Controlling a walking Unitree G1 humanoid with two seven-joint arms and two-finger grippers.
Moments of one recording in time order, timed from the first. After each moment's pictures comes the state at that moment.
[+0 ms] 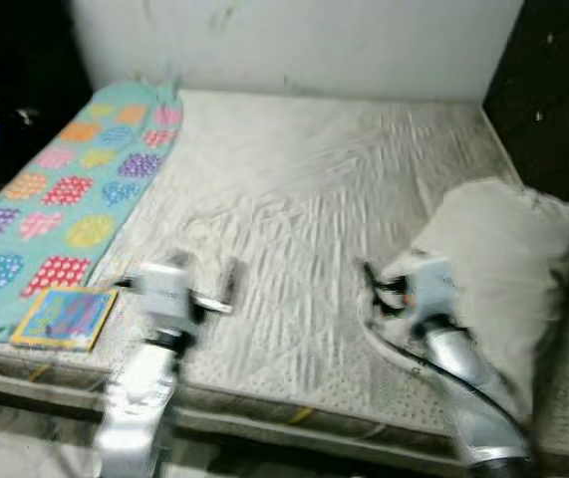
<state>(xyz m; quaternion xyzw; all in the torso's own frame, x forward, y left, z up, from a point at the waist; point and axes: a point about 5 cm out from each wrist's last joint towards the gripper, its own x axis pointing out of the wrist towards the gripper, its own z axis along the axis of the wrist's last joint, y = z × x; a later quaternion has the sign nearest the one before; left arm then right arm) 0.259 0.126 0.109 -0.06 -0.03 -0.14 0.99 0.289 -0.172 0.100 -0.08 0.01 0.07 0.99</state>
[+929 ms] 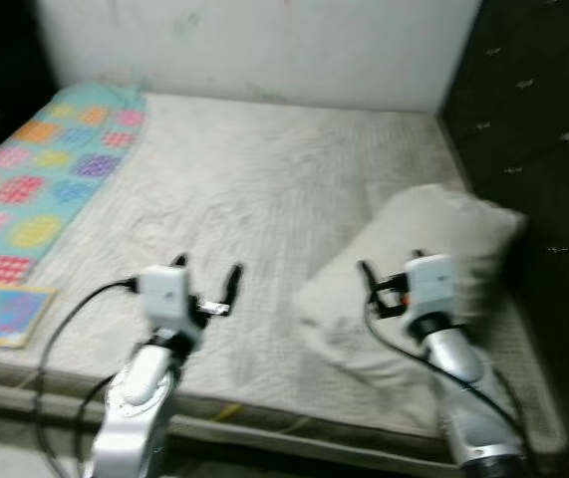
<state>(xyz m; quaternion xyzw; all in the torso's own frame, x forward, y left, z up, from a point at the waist) 0.258 0.139 0.106 -0.05 -0.02 -0.11 0.99 0.291 -0.158 0.102 -0.07 0.01 0.09 0.99</state>
